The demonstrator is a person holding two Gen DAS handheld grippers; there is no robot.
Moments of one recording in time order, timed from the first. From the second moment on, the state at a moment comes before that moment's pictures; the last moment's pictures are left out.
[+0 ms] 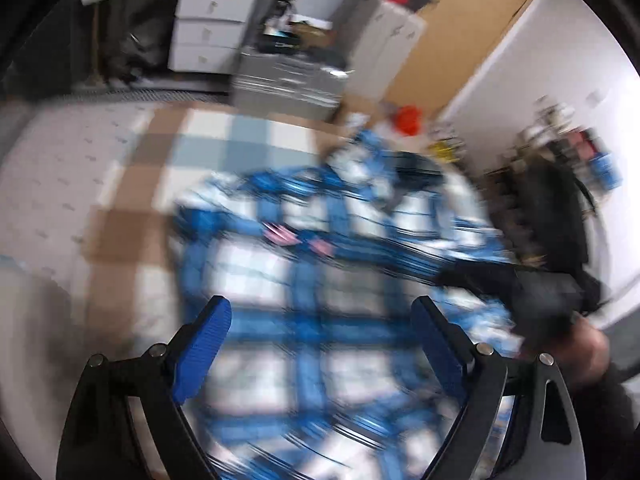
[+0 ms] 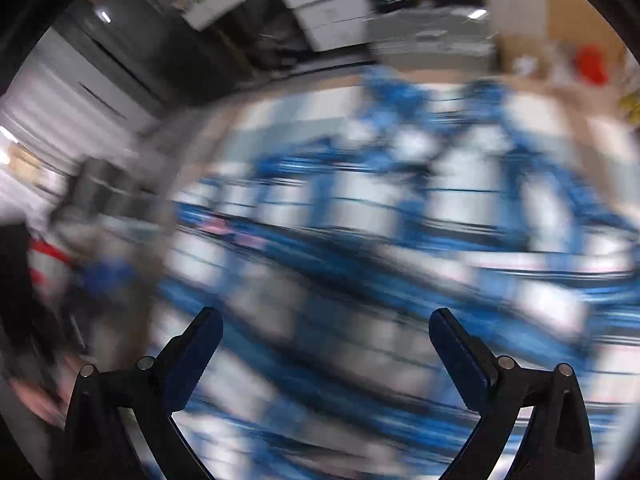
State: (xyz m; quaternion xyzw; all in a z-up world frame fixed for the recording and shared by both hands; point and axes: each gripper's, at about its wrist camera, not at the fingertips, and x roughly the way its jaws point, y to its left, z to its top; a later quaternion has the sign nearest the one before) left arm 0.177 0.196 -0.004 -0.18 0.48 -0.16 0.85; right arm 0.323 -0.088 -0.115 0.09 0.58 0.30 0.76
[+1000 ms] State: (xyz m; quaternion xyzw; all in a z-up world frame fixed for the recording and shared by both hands) left arm 0.144 0.215 -0.082 -0.22 0.48 -0.20 0.83; right arm 0.334 0.049 -0.170 -0.20 0.59 0.23 0.75
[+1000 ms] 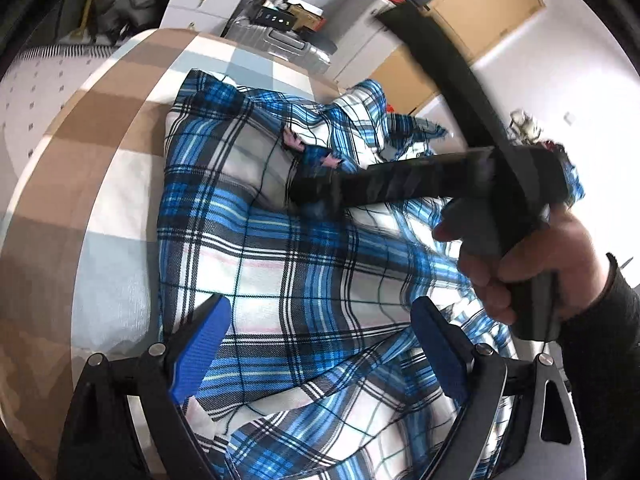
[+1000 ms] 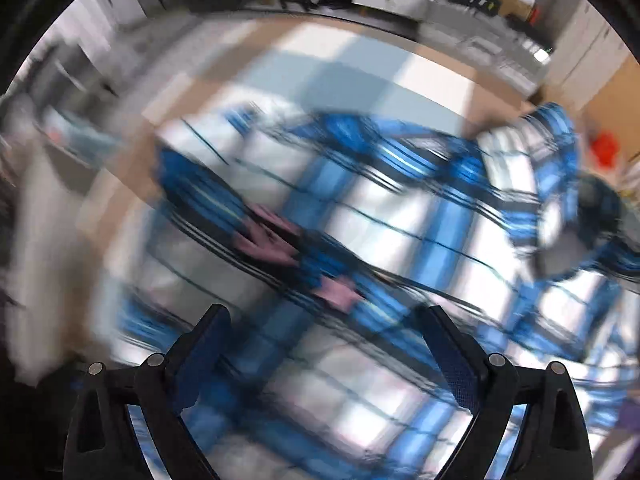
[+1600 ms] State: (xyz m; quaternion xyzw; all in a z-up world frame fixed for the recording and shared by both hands) left arm 0.162 0.181 -0.074 -0.09 0.54 -0.11 0.83; right arm 0.297 -0.187 -0.188 -0.10 0.58 0.09 0.81
